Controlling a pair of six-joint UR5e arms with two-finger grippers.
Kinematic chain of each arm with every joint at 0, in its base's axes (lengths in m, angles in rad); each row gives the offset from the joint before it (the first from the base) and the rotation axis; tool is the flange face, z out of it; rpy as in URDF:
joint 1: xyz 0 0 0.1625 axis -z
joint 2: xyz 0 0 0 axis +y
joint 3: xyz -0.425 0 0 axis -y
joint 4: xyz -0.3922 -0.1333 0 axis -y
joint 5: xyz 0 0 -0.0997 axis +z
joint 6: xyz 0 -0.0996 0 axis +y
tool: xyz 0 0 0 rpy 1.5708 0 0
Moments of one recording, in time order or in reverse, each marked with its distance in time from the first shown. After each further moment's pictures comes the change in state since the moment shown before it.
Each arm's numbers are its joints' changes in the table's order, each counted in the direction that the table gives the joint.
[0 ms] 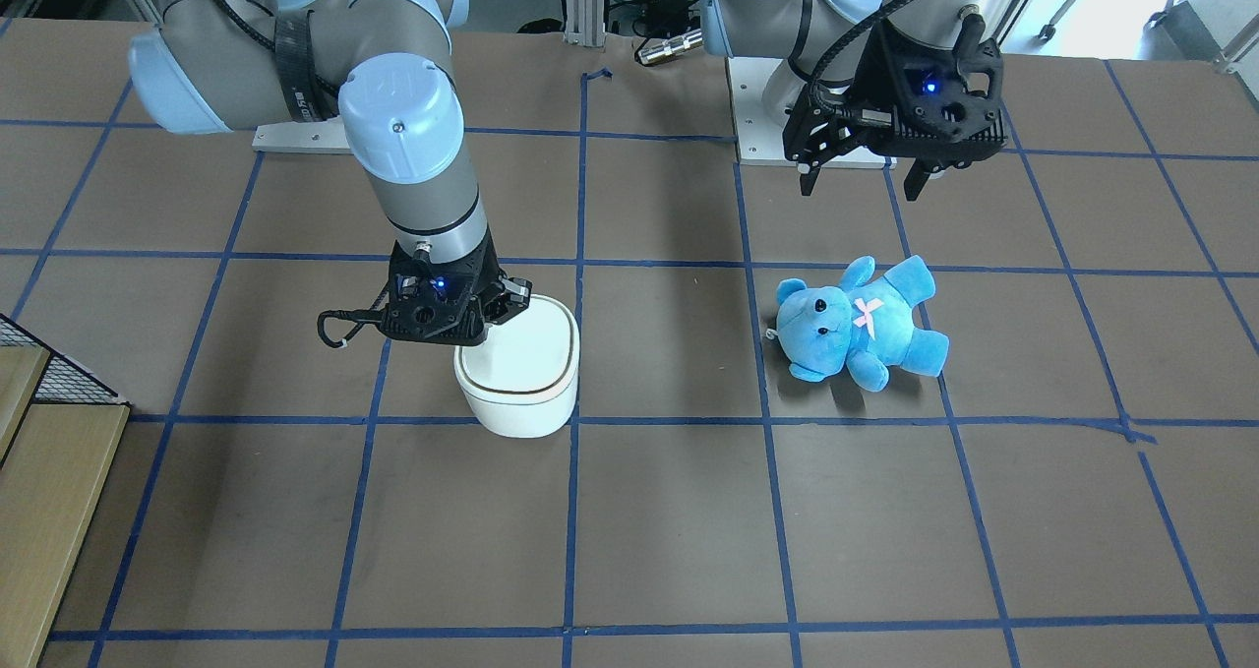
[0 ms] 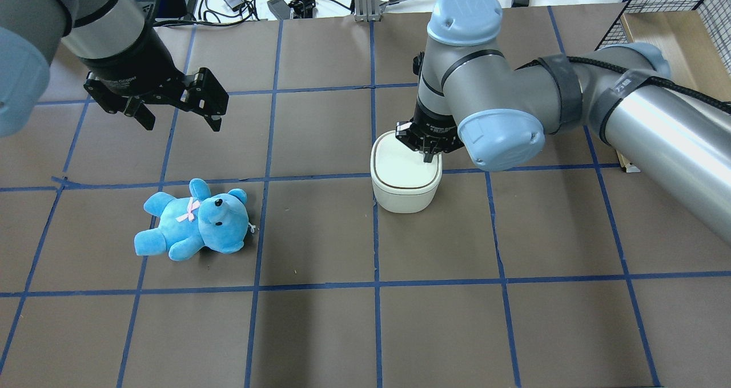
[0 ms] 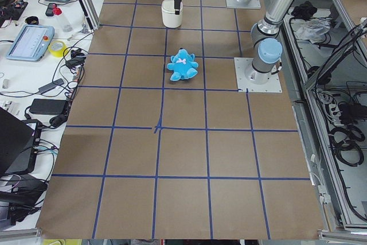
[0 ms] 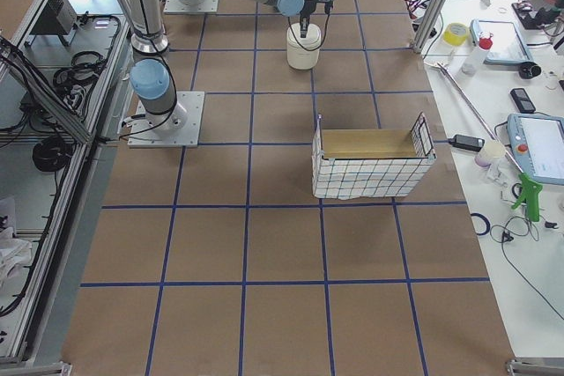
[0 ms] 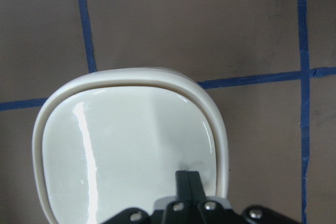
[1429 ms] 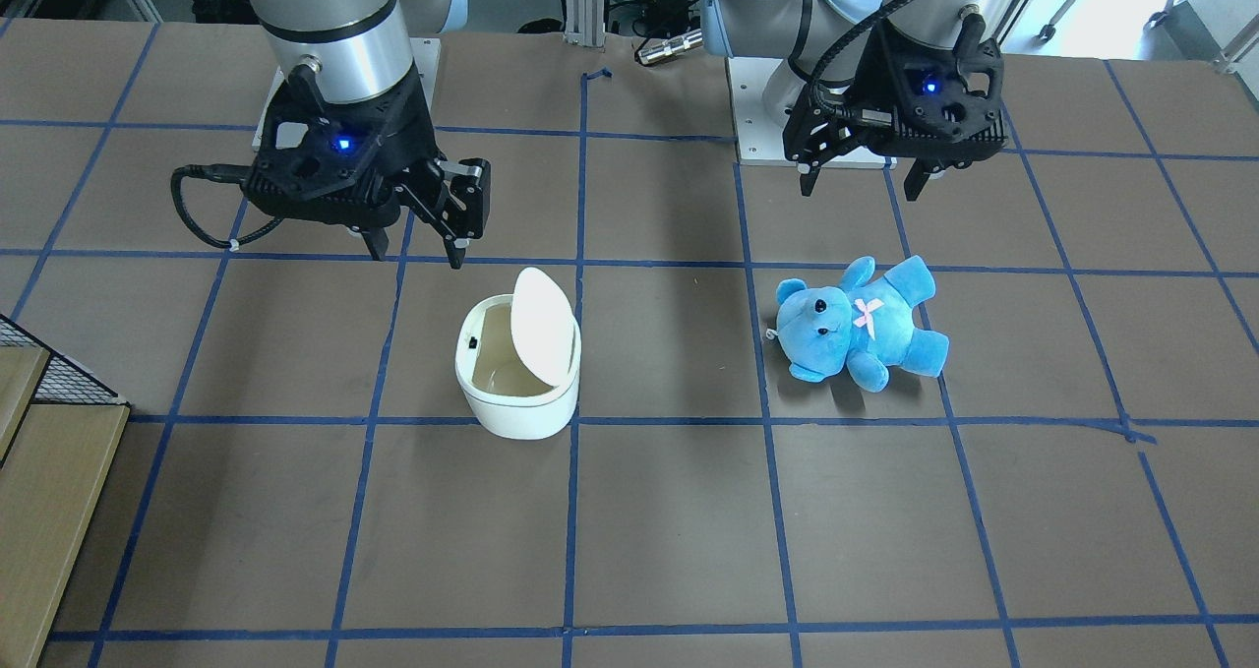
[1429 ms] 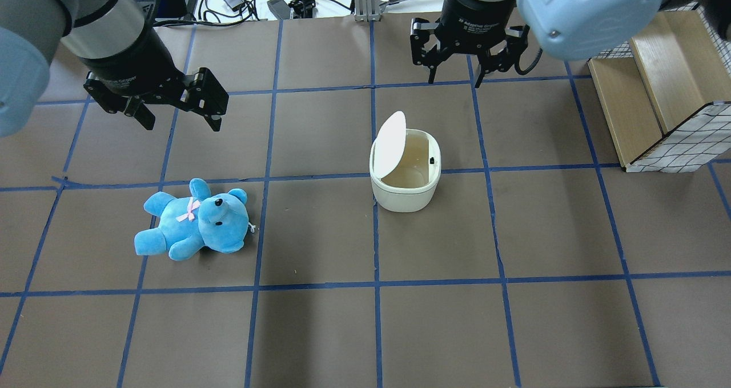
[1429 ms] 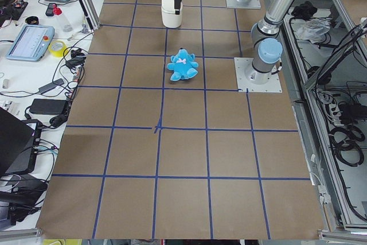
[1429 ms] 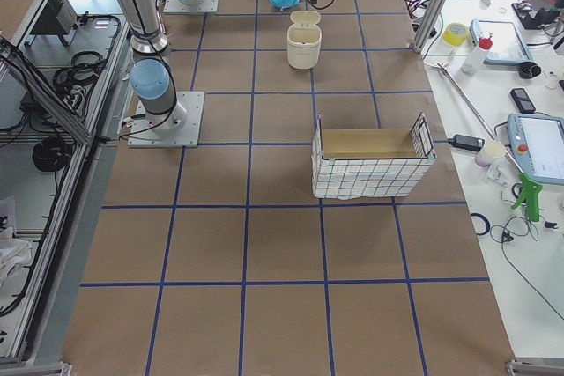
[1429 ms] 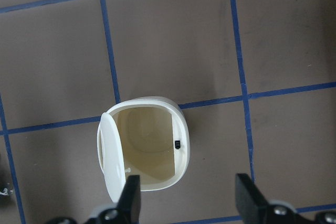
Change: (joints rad) left arm 0.000 0.000 0.000 0.000 0.000 0.000; right arm 0.057 0.102 -0.370 0.387 0.030 0.014
